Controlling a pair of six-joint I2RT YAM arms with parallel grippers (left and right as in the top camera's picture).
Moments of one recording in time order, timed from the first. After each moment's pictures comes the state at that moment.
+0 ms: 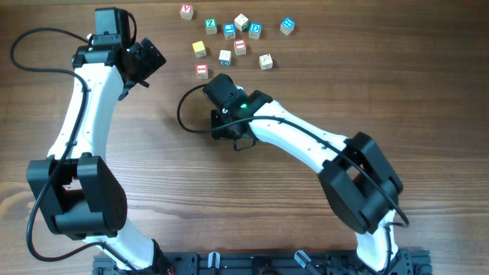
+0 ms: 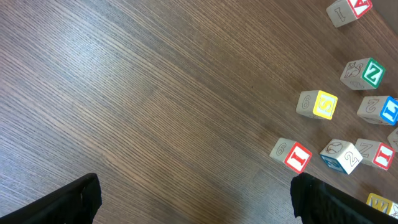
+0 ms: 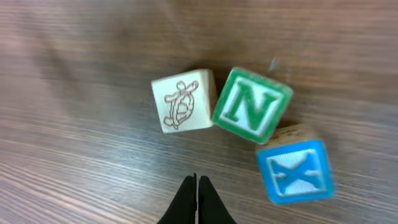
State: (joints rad) left arm 0.04 1.83 1.54 -0.81 -0.06 -0.64; right arm 0.77 2.05 1.53 -0.65 -0.07 0.70
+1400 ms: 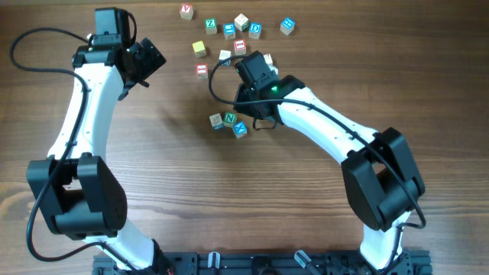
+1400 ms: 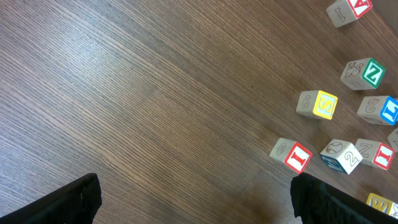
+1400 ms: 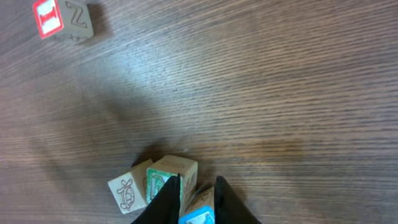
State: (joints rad) left arm 0.04 1.83 1.54 -0.81 -0.06 -0.64; right arm 0.62 2.00 1.47 -0.57 -0.03 0.84
